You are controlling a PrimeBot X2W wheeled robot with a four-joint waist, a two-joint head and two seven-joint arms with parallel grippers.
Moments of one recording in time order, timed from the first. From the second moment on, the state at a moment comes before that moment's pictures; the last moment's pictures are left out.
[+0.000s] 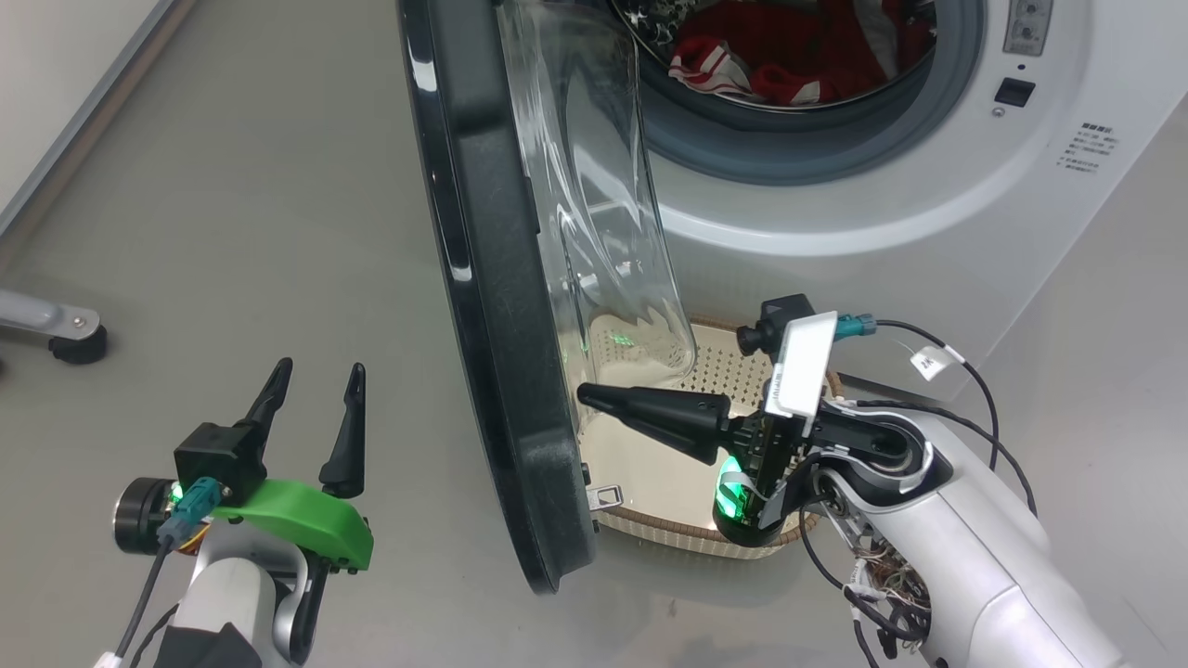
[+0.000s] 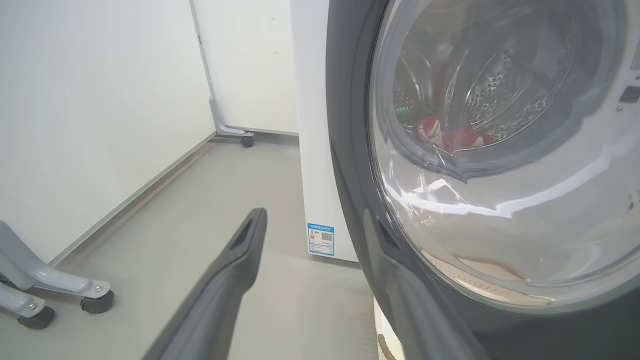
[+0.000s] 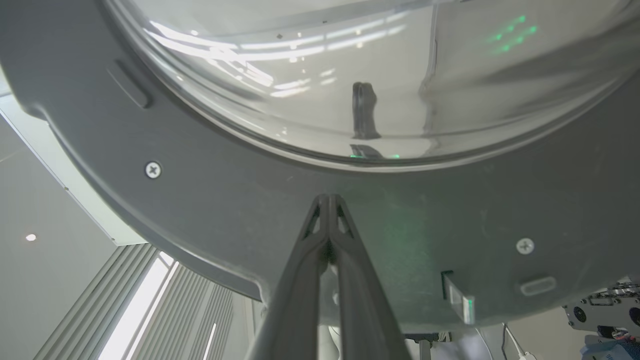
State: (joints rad) left arm -0.29 0.03 -0.10 0.47 -0.24 -0.10 -0.25; right arm -0.51 -0.06 0.55 0.42 2.02 0.12 0.82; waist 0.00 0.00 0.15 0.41
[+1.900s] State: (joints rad) left arm -0.27 0.03 -0.09 0.48 -0.26 -0.09 -0.25; right arm -0.34 -0.27 0.45 0.31 0.69 0.07 -0.28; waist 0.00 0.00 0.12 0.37
